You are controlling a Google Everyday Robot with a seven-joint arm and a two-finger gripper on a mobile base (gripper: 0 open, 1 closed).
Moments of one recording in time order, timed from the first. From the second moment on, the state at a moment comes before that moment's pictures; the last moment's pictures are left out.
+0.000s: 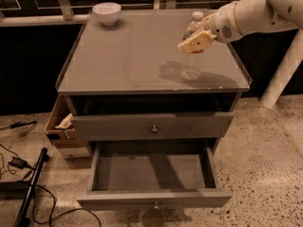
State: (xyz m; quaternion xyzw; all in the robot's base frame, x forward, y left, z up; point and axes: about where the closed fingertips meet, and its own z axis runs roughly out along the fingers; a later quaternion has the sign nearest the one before) arm 0.694 -0.137 0.942 -0.48 0.73 0.16 0.45
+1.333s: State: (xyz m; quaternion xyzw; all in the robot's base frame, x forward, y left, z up) arm 0.573 -0.140 0.965 -0.50 0.70 0.20 0.47
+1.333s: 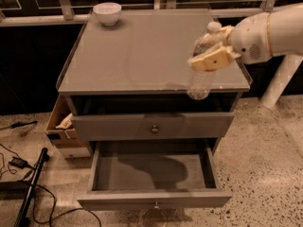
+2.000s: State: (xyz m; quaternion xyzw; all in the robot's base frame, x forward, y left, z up) arm 0.534 -0.103 0.887 -0.50 0.69 0.25 0.47
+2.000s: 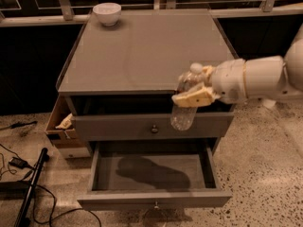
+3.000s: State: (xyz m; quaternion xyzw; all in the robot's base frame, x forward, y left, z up) arm 0.529 -0.094 0.811 -0.53 0.67 0.24 0.46
